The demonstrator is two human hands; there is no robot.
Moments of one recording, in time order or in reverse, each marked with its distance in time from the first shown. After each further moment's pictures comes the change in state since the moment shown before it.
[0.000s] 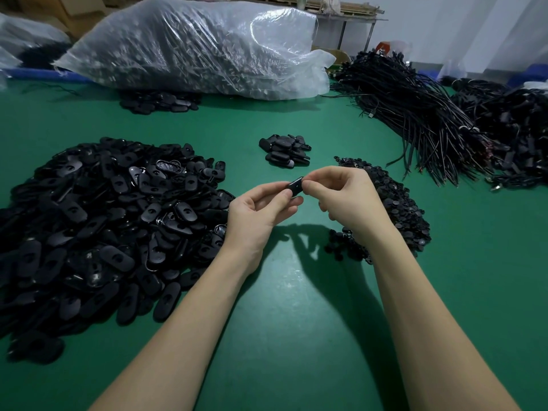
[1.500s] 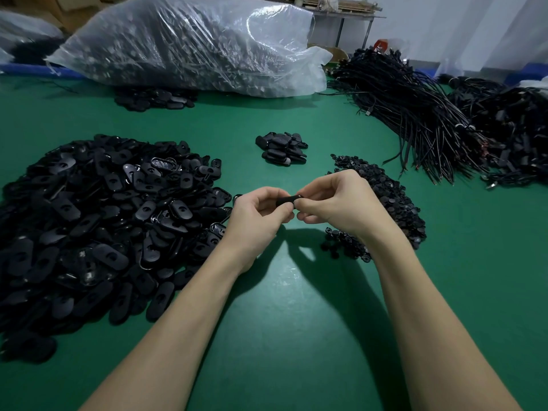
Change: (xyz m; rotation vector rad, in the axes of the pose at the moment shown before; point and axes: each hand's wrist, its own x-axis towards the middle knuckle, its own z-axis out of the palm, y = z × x) left_hand 0.002 -0.005 -0.006 0.397 -0.062 0.046; right_hand -0.008 -0.004 -0.008 -0.078 -0.181 0.055
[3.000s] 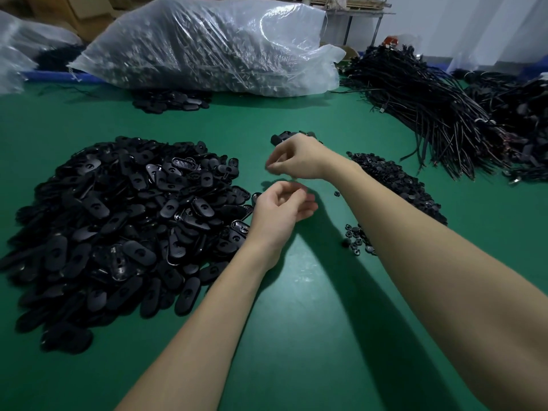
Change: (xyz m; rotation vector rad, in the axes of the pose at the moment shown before) left_hand 0.005 0.005 0.007 -0.187 0.052 -0.122; right_hand 0.119 -0.030 0.042 -0.541 -0.224 -0.260
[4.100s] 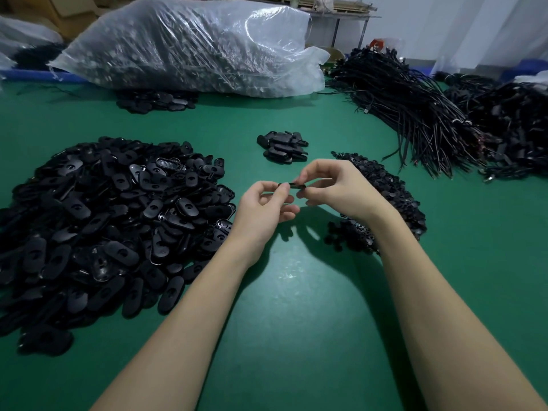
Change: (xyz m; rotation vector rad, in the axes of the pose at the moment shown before) left_hand 0.002 -0.002 -0.003 0.044 0.029 -0.014; right_hand -0.108 0.033 -0.002 0.557 0.164 0.049
